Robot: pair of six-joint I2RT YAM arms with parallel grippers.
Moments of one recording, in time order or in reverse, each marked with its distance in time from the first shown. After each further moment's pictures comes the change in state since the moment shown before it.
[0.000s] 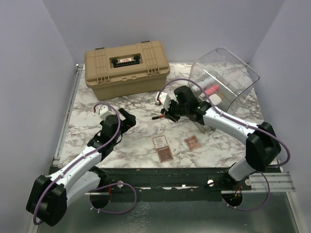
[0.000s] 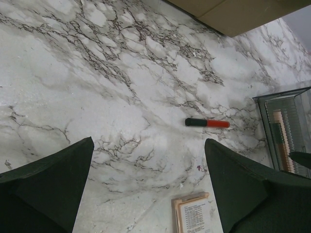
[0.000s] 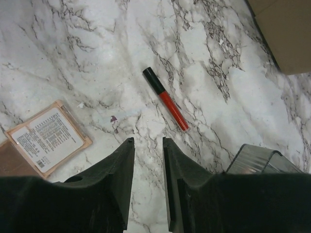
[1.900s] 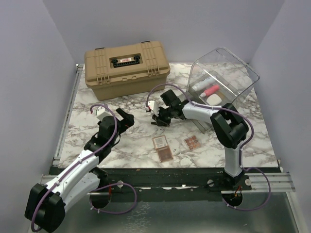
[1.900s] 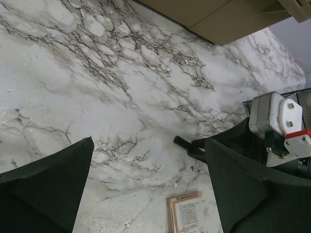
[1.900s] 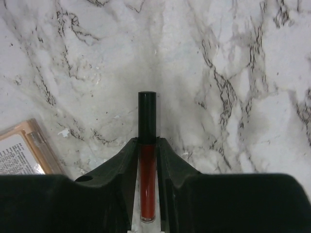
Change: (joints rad) left arm 0.006 -0.092 0.000 -0.047 -0.006 0.005; right arm -0.008 0.483 0.212 -0.018 -0.181 -0.169
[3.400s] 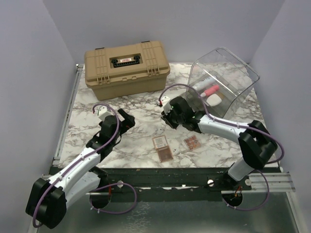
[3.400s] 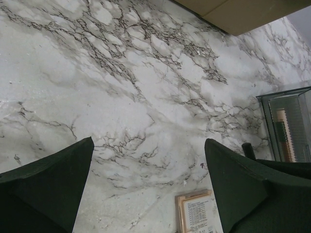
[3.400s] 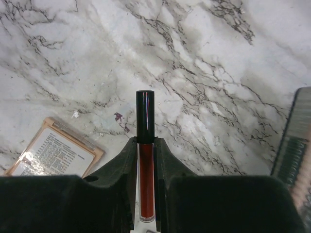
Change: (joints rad) left arm 0.000 0.053 0.000 0.002 0.005 -0.001; right arm 0.077 -0.389 -0.346 0.182 0.420 0.530
